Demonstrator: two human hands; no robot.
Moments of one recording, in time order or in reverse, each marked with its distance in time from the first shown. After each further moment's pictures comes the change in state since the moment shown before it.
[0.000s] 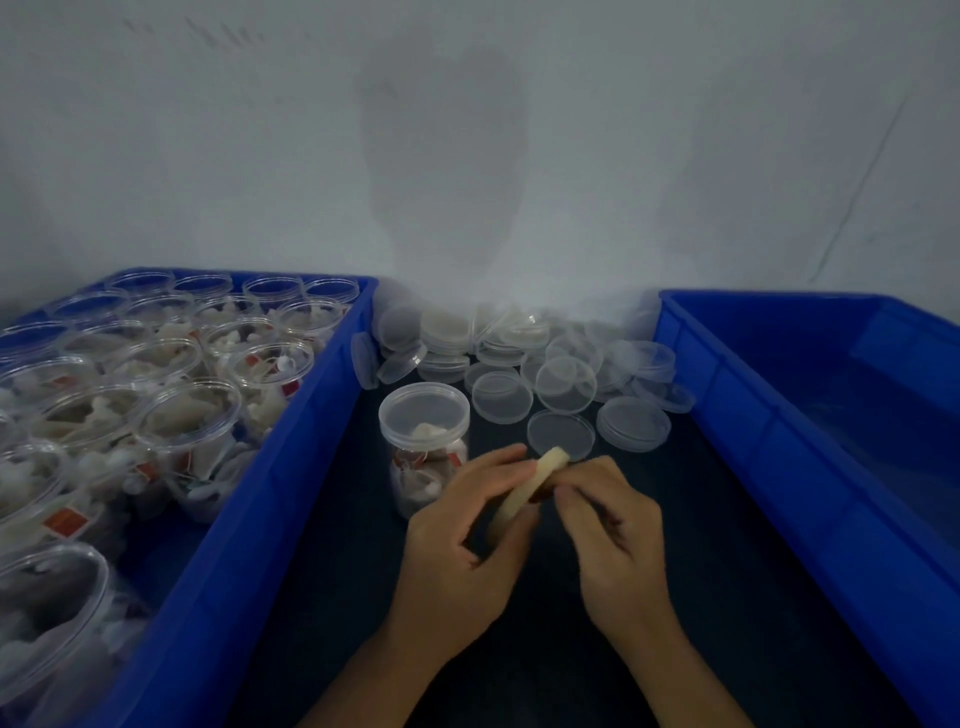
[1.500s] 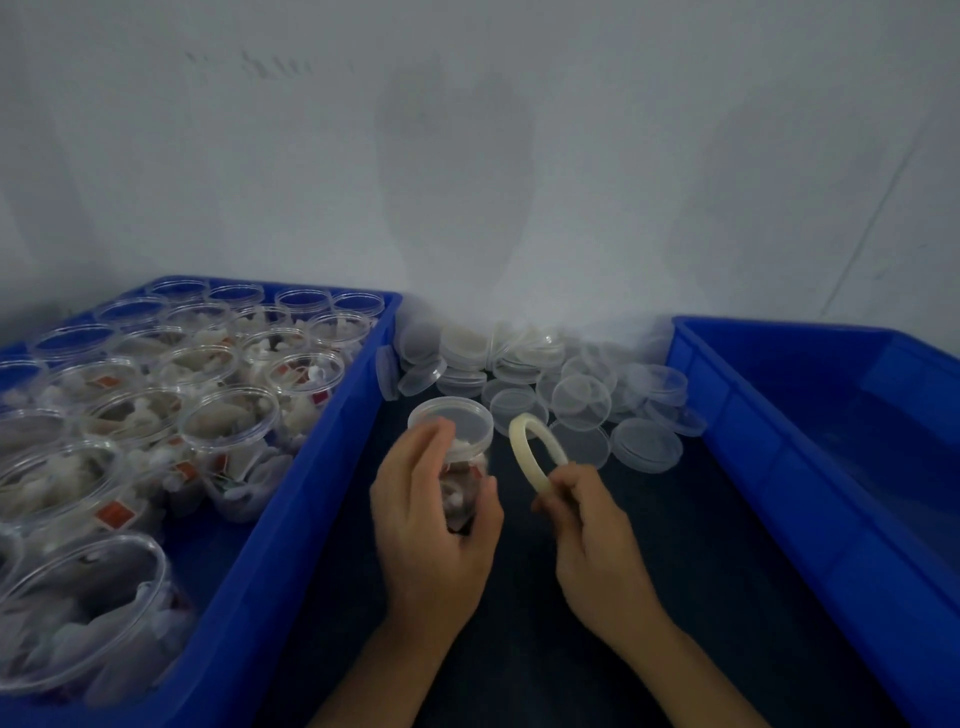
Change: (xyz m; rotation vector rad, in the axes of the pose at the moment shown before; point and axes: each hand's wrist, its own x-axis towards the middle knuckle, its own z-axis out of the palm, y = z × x) left_hand 0.003 -0.017 -0.010 0.486 0.445 0.029; right_hand 0.004 0.013 0.012 -0.288 -0.211 0.103
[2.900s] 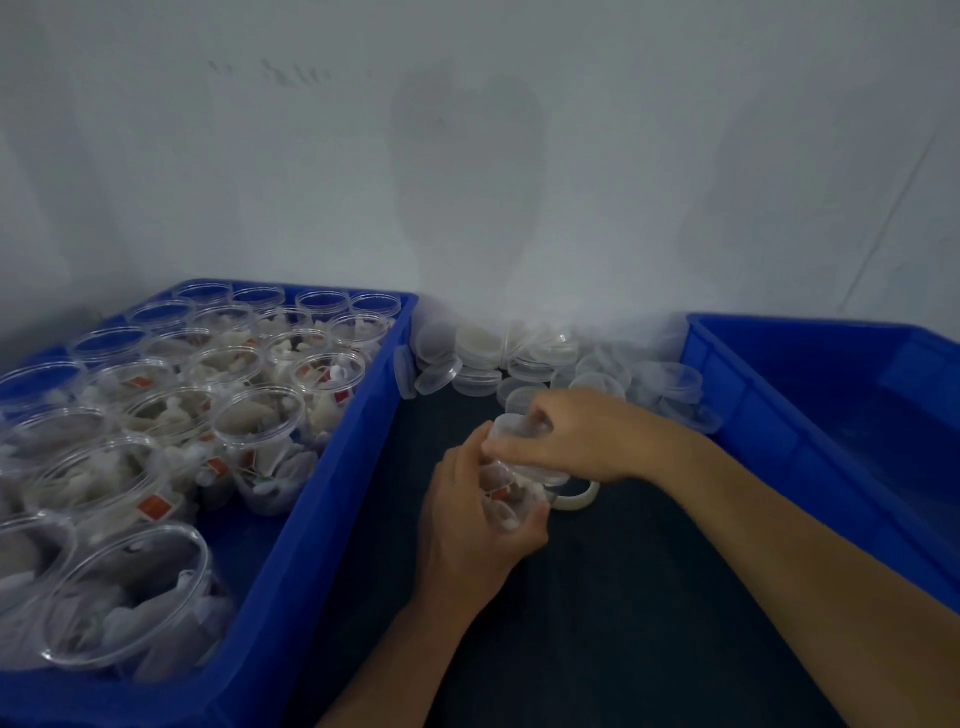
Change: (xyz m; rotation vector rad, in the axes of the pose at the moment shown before) left_hand 0.001 -0.017 0.008 -0.144 -0.394 -0.279; right_hand 0.109 -0.077 -0.037 -0.610 -0.624 0.112
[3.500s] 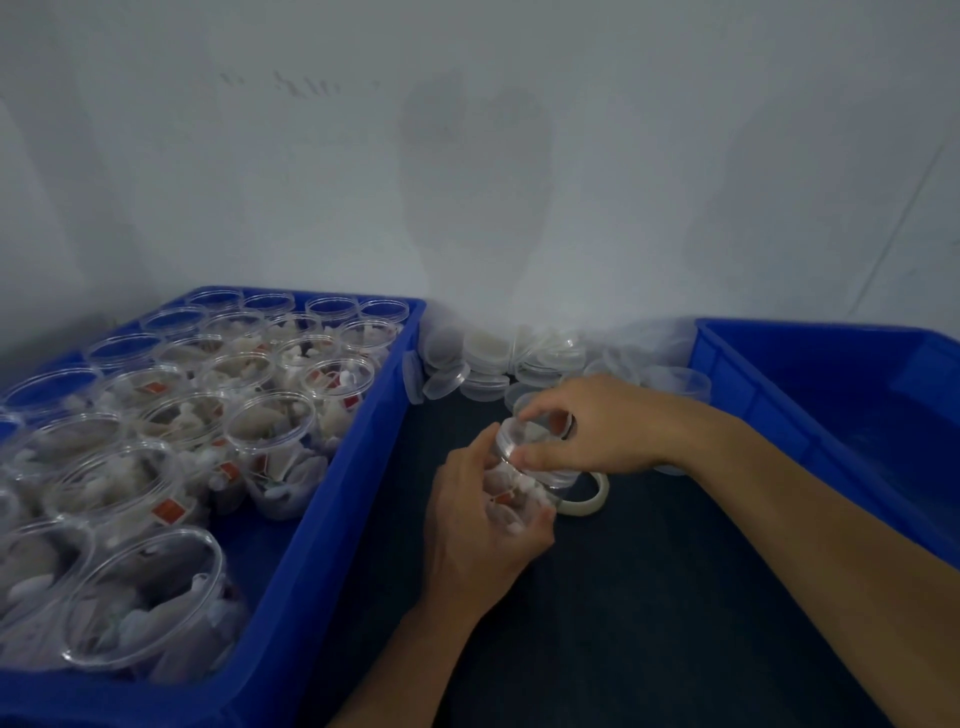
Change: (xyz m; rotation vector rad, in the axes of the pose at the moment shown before) left_hand 0.002 0.005 -0.005 0.026 -0.018 0.012; right_hand 0.001 0.005 -0.024 -0.052 -0.081 -0.160
